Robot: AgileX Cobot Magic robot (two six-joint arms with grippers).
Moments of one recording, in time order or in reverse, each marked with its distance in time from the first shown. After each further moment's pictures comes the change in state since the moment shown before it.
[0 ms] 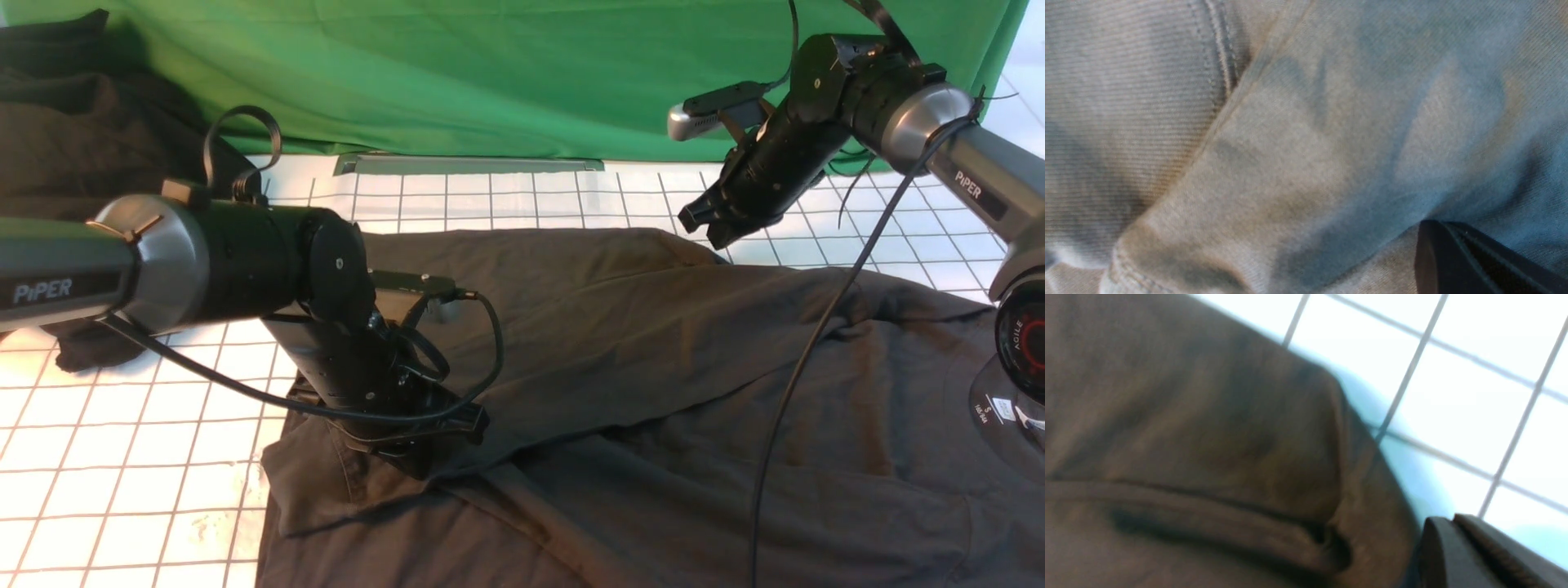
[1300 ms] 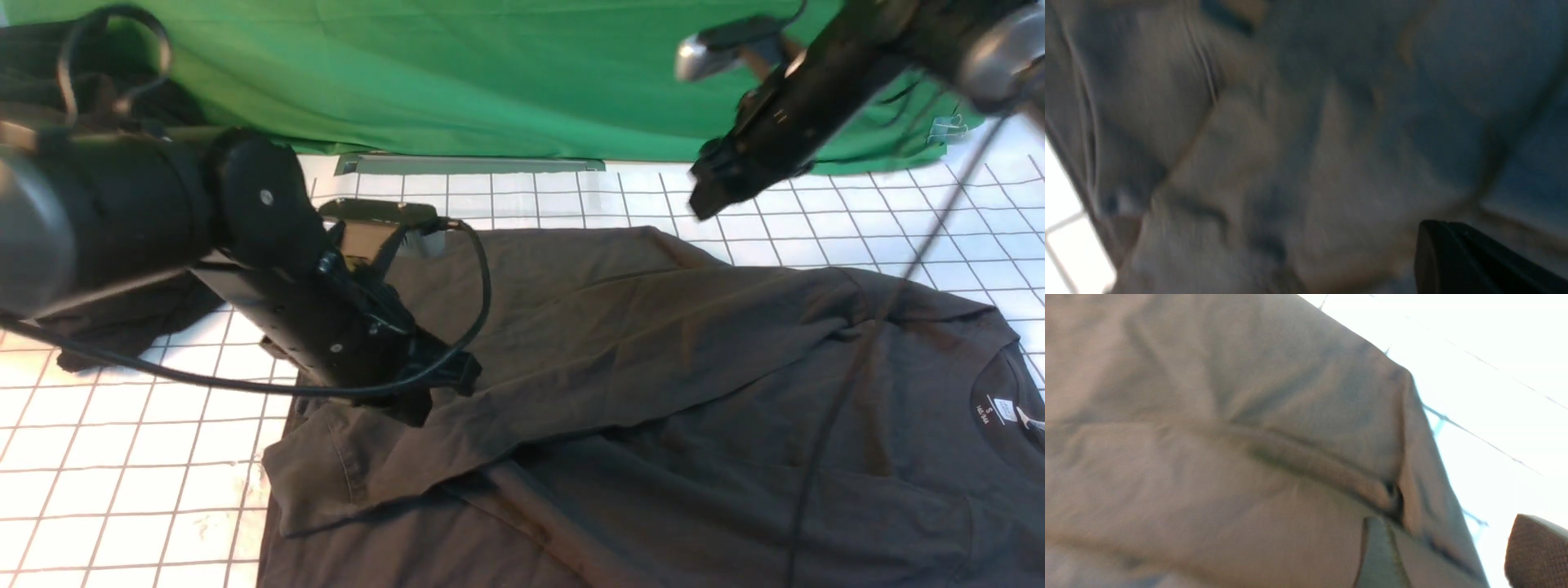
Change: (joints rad) right arm 0.013 -0.133 0.062 0.098 0.050 -0.133; left arm 0.000 -0.165 -0.002 -0.008 0.029 0.007
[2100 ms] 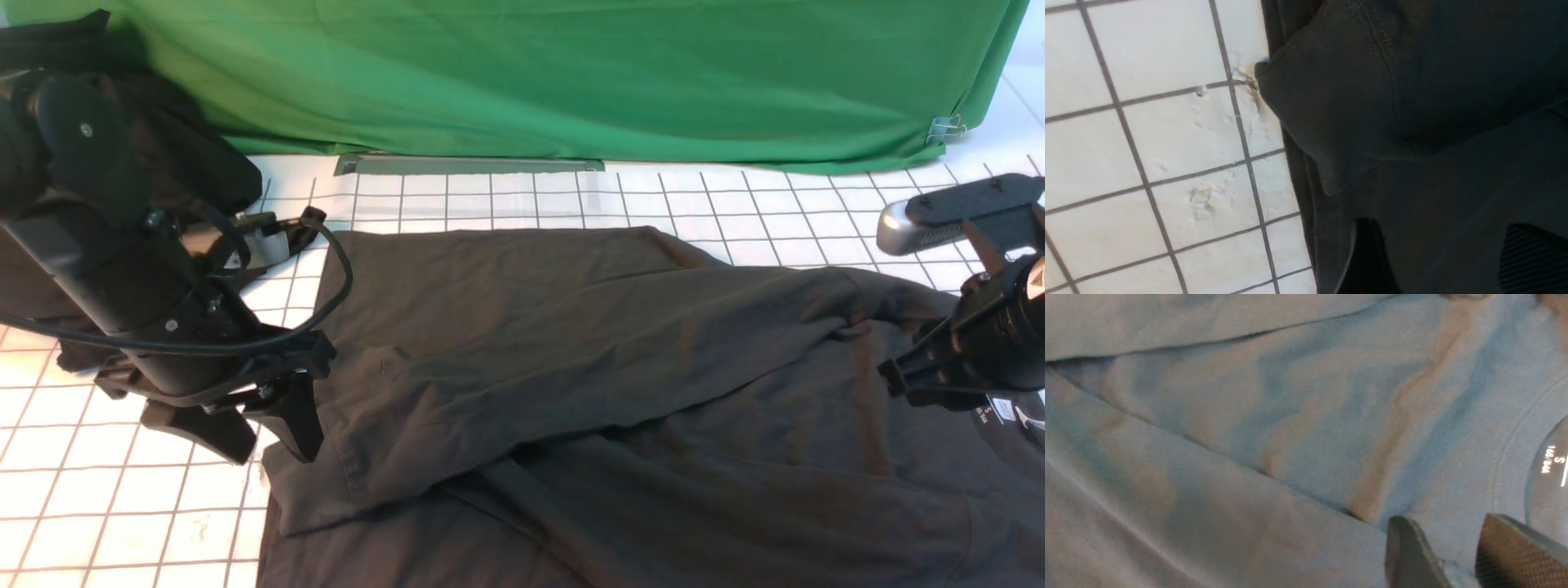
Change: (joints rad) right arm -0.017 -0.893 1.189 -0.301 -0.301 0.380; left arm 0.285 -0.077 -0.001 -0.068 0.385 0.034
